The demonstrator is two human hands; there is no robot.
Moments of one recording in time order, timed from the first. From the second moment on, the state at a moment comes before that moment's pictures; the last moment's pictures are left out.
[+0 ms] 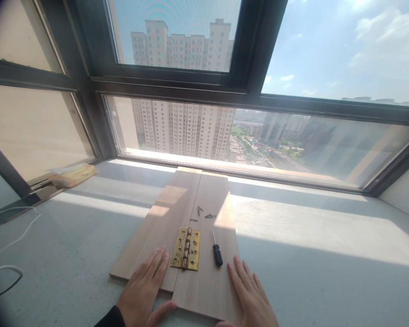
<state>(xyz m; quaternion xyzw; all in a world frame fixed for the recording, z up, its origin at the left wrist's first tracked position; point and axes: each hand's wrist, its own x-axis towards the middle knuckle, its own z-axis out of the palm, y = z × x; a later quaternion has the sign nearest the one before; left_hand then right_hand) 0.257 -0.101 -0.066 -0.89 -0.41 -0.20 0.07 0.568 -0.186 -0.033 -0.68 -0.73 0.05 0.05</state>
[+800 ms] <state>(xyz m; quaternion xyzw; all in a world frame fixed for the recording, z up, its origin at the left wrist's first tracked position) 0.267 -0.043 0.048 -0.76 -0.51 -0.29 -0.26 0.534 -0.164 0.043 -0.73 -0.55 0.15 0.39</state>
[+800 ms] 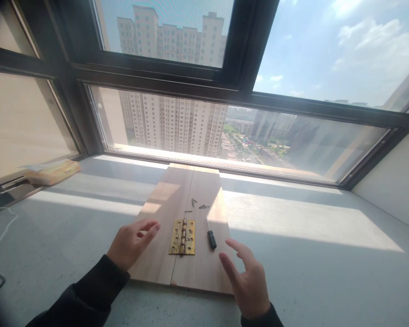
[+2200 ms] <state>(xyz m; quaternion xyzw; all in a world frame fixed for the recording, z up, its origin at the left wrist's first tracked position) 0.299 -0.025 0.016 -0.70 -0.41 -0.32 -0.48 0.466 -0.075 0.043 -0.70 -0.28 0.42 0.52</state>
